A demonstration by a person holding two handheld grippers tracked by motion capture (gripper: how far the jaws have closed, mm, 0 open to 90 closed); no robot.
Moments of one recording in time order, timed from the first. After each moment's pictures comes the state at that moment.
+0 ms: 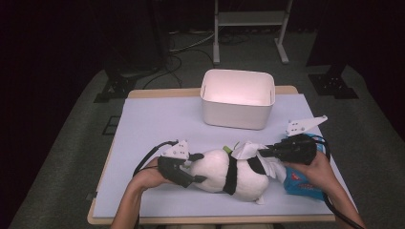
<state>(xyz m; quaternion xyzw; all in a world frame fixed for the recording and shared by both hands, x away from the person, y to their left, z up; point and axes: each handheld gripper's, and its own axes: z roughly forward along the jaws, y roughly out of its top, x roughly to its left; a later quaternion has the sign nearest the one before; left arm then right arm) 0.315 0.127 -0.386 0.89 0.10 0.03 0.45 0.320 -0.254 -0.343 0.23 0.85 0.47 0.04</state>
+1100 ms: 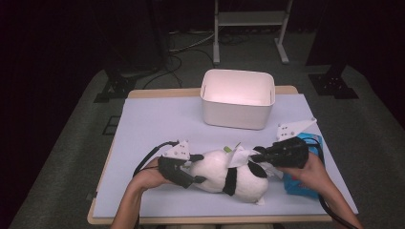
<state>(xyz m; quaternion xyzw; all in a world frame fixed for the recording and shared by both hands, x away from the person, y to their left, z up) 0.313 0.126 -0.384 0.89 0.10 0.03 0.44 0.308 -0.227 -0.336 0.19 0.87 0.46 0.03</state>
